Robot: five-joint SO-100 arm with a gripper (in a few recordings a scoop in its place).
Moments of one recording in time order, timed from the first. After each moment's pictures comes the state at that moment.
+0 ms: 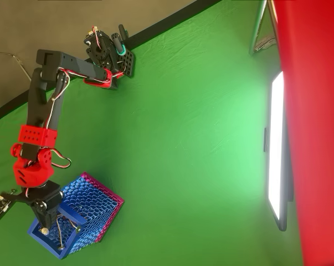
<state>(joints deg) 29.6 90.7 82.1 34.5 -76.3</state>
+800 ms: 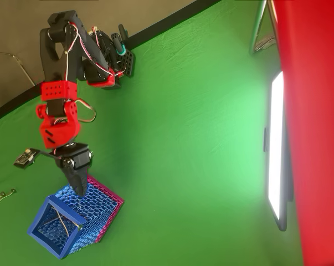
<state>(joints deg) 17.6 129.6 122.8 25.4 -60.8</state>
